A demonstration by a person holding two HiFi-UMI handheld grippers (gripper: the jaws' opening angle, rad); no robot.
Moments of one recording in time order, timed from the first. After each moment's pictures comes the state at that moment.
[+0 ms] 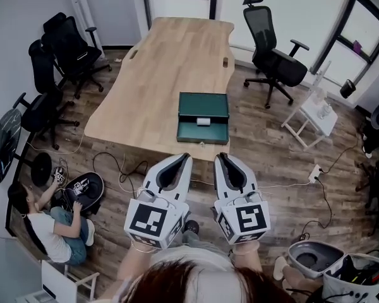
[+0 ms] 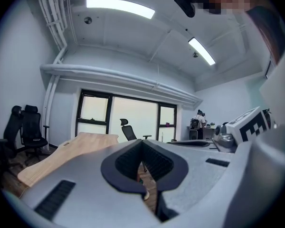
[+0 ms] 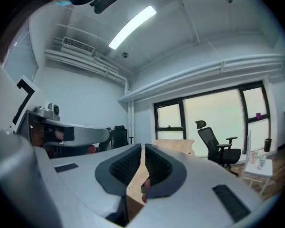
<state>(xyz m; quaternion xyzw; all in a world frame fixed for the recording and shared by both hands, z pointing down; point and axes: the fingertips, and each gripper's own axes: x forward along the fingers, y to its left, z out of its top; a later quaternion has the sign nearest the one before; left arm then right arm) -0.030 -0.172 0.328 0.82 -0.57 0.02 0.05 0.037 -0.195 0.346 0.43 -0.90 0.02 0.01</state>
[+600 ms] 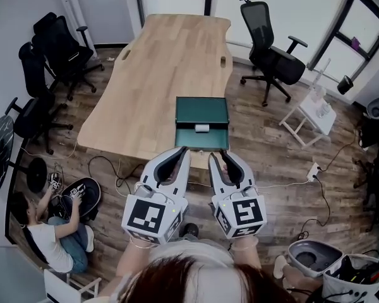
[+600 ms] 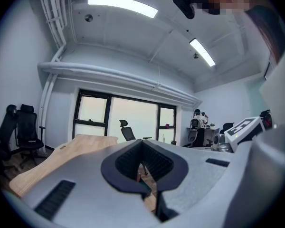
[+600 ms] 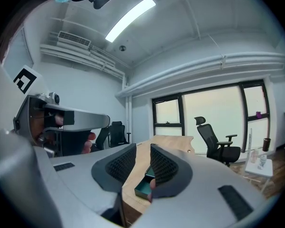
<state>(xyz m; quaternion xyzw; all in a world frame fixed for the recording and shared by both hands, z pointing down) -0.056 -0.239 0.327 0.83 -0.56 0.01 0.05 0.010 -0.261 0.369 0.43 -0.90 0.03 0.04</state>
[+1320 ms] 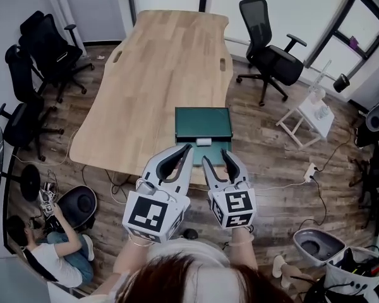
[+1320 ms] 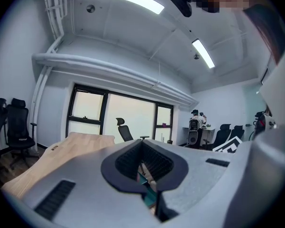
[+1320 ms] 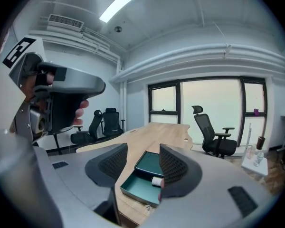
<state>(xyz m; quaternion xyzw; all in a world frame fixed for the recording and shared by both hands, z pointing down) -0.091 -0.330 0.340 0.85 -0.53 0.01 0.06 -0.030 -0.358 0.442 0.46 -0.88 0.06 0.12</state>
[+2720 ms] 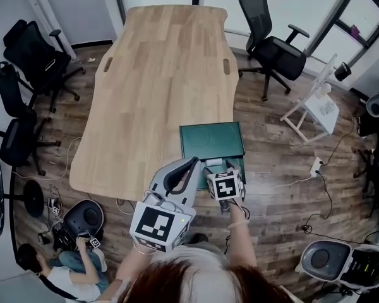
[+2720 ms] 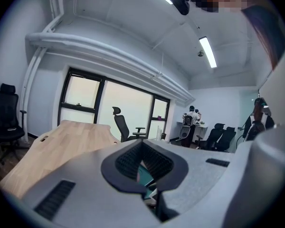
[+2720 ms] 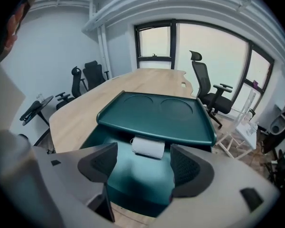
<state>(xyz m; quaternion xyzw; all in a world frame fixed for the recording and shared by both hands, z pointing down) -0.119 -0.430 0.382 0.87 -0.48 0.04 0.11 -0.041 -0.471 0.662 0.45 -0.77 0.25 0.37</state>
